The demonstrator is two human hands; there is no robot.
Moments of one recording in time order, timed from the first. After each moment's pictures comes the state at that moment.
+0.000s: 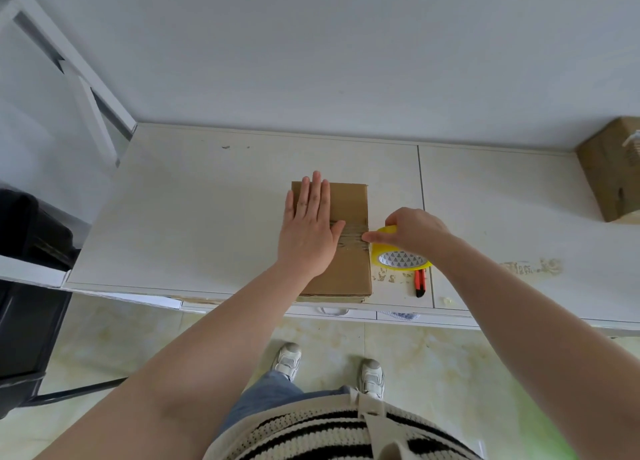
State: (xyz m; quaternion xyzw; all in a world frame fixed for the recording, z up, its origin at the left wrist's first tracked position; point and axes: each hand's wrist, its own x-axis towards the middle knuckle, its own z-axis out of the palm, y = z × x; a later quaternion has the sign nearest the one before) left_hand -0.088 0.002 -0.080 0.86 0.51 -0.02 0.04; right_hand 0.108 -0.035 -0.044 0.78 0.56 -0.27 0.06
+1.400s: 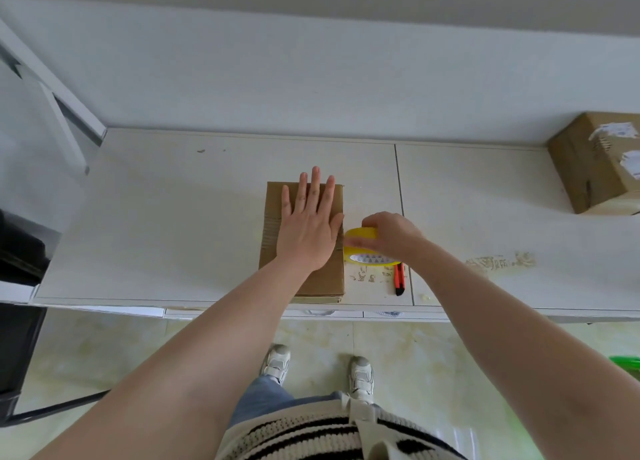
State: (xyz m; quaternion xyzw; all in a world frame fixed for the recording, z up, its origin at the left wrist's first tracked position) left_hand -0.049 0.007 -0.080 0.87 0.48 0.00 0.08; right_hand 0.120 -0.046 -0.057 0.76 0.57 -0.31 -0.02
